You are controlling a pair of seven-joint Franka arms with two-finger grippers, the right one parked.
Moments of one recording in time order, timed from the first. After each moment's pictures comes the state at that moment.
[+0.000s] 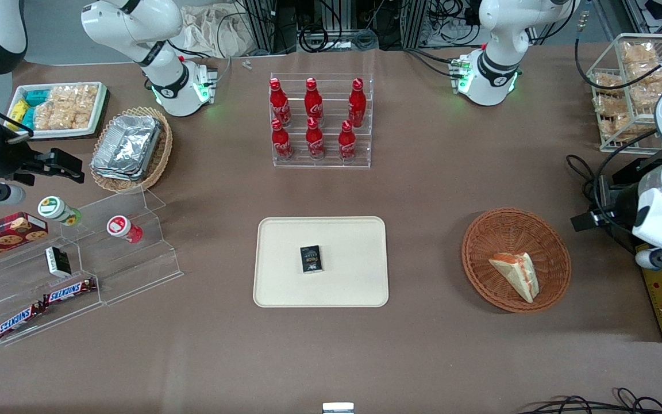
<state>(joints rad) 0.19 0.26 -0.28 -1.45 0.13 1.63 -0.33</state>
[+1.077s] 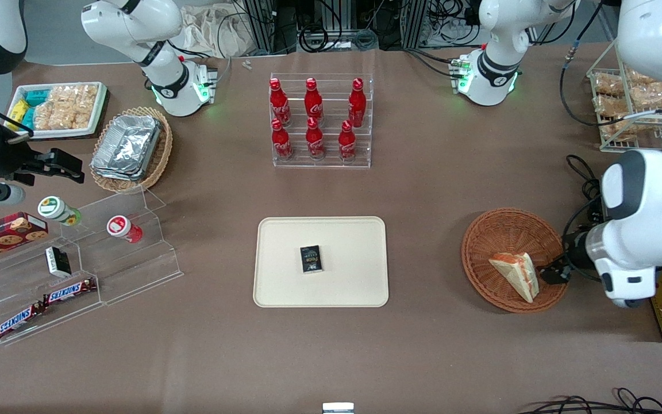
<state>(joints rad) 0.17 0.48 -0.28 -1.51 0.13 1.91 -0.97</state>
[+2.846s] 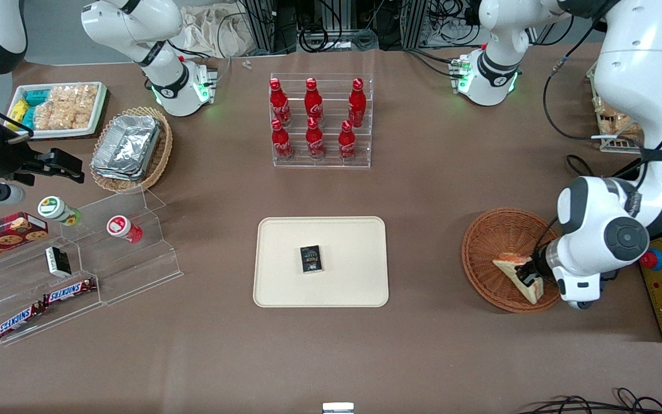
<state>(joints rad) 0.17 0.51 -0.26 -1.68 0.17 2.11 -0.94</state>
